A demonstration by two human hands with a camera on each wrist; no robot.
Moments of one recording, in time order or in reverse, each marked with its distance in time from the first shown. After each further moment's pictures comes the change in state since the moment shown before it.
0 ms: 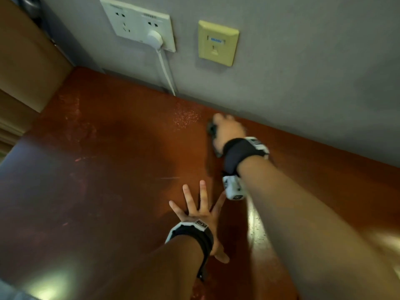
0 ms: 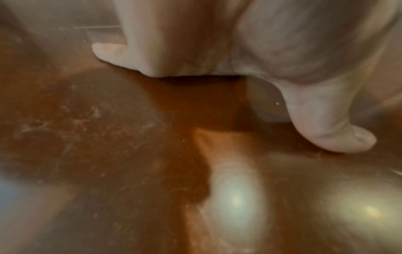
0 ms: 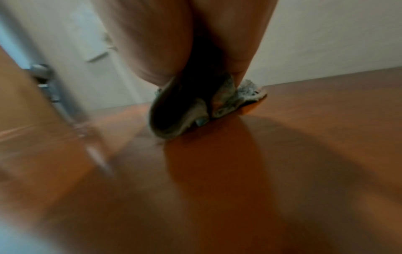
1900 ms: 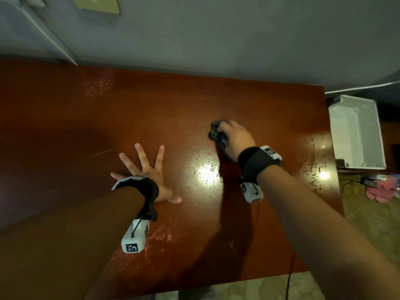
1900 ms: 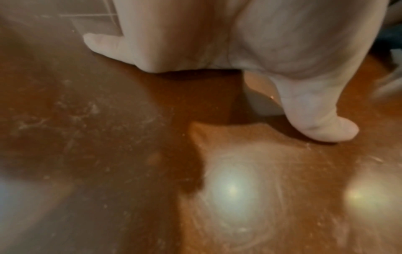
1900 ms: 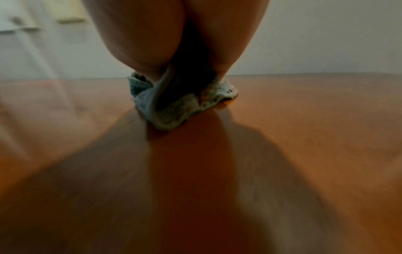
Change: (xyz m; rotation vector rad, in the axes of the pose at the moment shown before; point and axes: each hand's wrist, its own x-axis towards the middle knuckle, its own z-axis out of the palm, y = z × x) left_hand -0.019 0.003 -0.002 -0.014 0.081 -0.028; right_hand -0.205 0.159 0.009 0.063 -0.002 0.297
